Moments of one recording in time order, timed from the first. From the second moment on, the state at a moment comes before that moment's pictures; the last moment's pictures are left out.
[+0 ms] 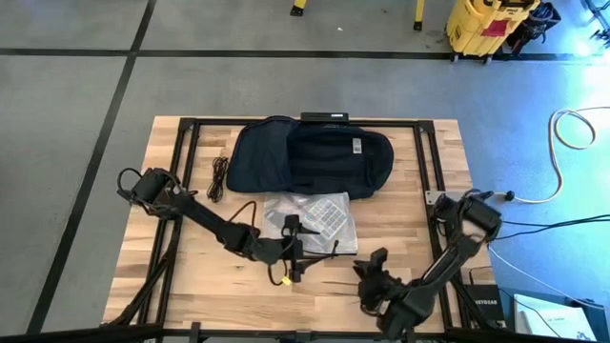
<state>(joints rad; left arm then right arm) -0.42 1.87 0.99 0.58 -0.56 0.07 0.95 1.92 1.19 -0.87 0.87 0.70</state>
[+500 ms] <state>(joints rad) -0.41 1.87 0.99 0.59 -0.47 0.48 0.87 1.91 1.11 -0.77 0.95 0.40</state>
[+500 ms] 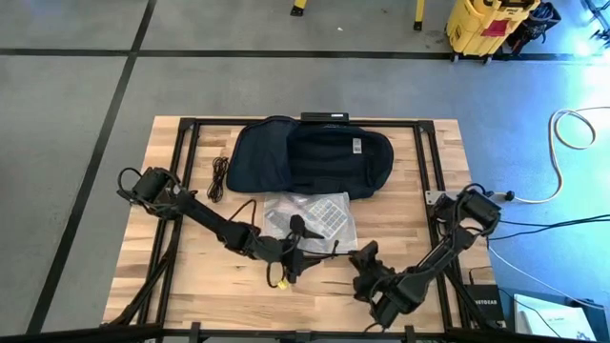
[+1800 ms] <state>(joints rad) -0.25 2.03 1.42 -0.12 -0.11 1.03 0.80 1.92 1.08 -0.70 0.90 0.42</state>
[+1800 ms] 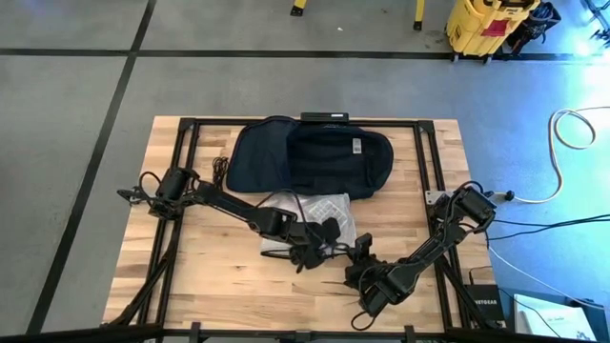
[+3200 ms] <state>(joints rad) -0.25 2.18 1.51 -0.06 -0.04 1.37 0.80 1.92 1.09 -0.67 0.87 0.42</state>
